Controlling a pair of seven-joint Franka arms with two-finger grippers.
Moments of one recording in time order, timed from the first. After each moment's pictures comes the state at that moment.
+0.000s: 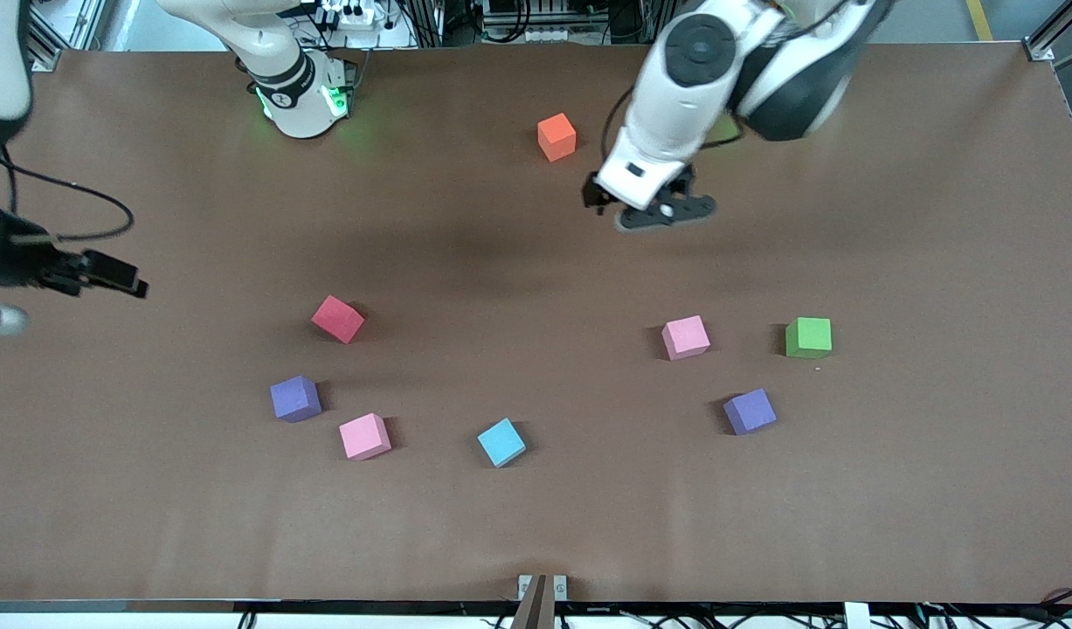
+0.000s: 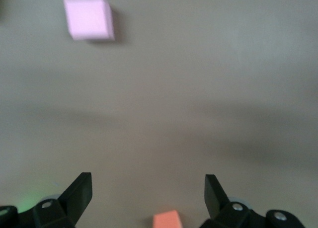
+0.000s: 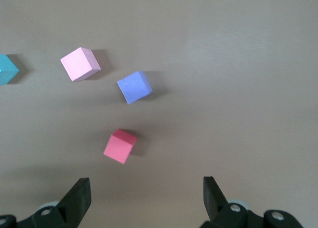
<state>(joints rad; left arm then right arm) 0.03 0.12 -0.84 -1.95 -0.04 2.01 -1.02 0.10 0.21 -0.17 -1.52 0.15 1.67 0.01</state>
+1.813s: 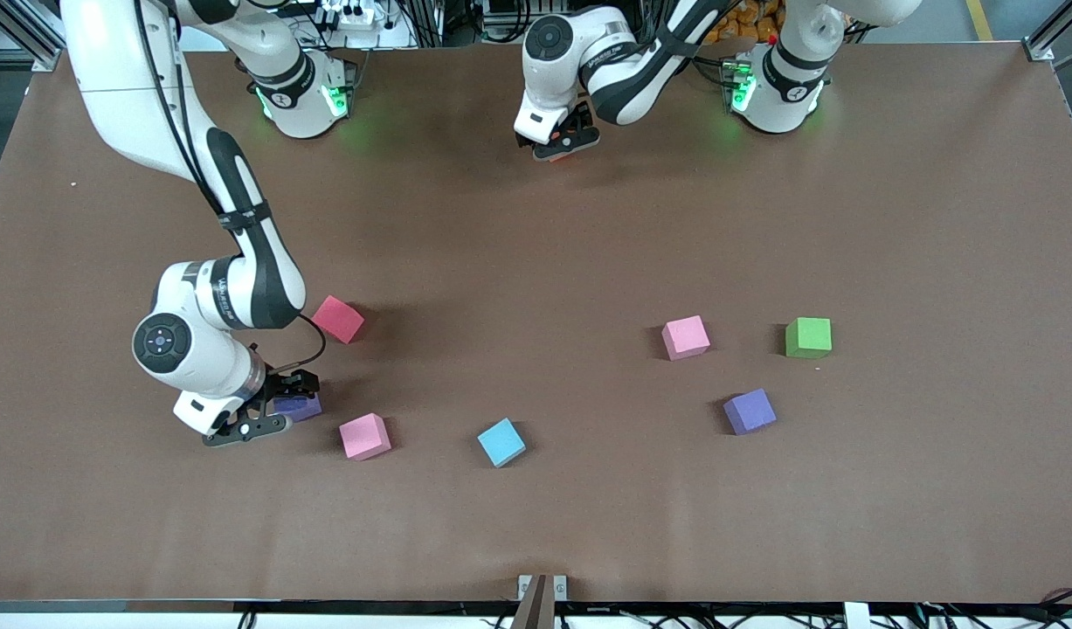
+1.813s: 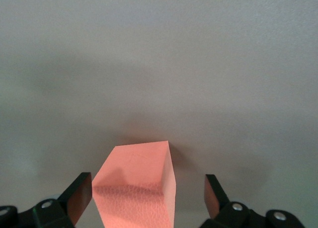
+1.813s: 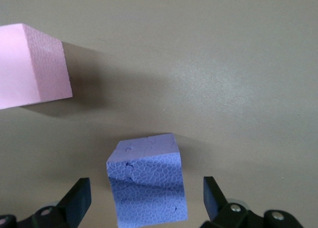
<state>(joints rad) -0.64 0.34 -0.59 -2.27 -0.02 2.46 -1.52 0.26 0.63 -0.16 -1.70 0.09 2.32 -0.16</state>
